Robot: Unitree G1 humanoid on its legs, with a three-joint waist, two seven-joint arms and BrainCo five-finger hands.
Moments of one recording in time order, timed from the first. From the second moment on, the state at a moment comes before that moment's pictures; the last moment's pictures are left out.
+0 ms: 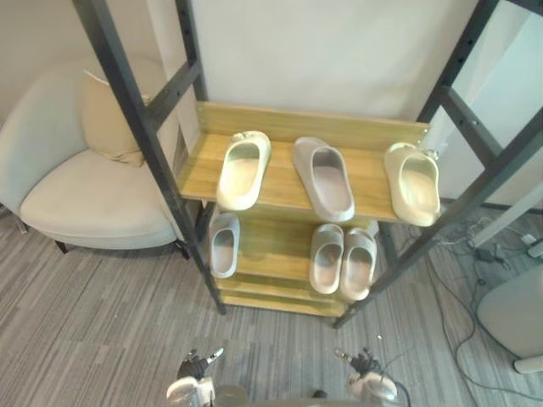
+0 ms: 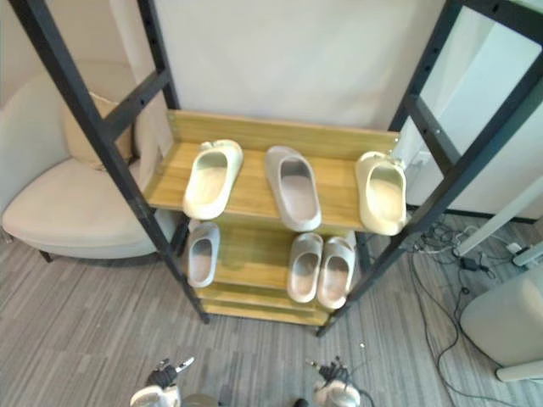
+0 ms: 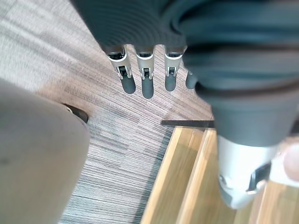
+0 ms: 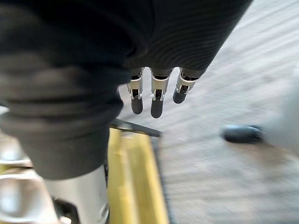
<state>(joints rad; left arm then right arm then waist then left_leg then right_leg) 0.05 0.05 0.20 1.03 -0.09 -0.06 0.12 0.06 -0.01 -0.18 0.73 0.06 -0.01 -0.21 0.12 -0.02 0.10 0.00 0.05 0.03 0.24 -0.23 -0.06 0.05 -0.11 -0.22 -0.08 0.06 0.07</state>
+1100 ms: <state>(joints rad) 0.06 0.08 0.04 1.03 0.00 -0.08 0.12 0.25 -0.04 -0.02 -0.23 -0.08 -0.15 -0.13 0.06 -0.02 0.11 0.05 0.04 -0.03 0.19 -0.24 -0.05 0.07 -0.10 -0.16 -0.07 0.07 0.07</state>
